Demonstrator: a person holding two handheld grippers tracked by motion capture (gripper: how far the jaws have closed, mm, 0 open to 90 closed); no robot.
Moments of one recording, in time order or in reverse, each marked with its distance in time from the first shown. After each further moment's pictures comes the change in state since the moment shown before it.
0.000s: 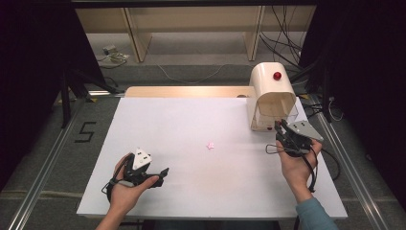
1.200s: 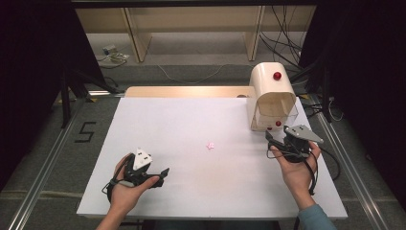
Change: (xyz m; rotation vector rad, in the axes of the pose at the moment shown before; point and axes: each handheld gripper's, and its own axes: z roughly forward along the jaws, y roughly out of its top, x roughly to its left) left arm -0.001 0.000 0.000 0.005 0.000 0.008; right arm 0.004 -0.009 -0.006 0.077 0.090 0.038
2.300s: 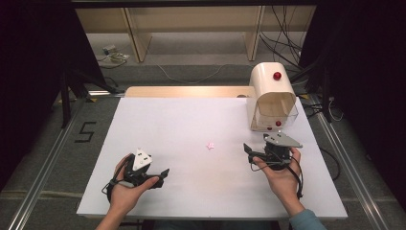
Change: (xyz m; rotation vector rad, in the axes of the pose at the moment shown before) left arm 0.000 -0.002 0.000 -0.008 -0.012 -0.003; right arm 0.047 -0.010 0.006 0.051 0.200 -0.059
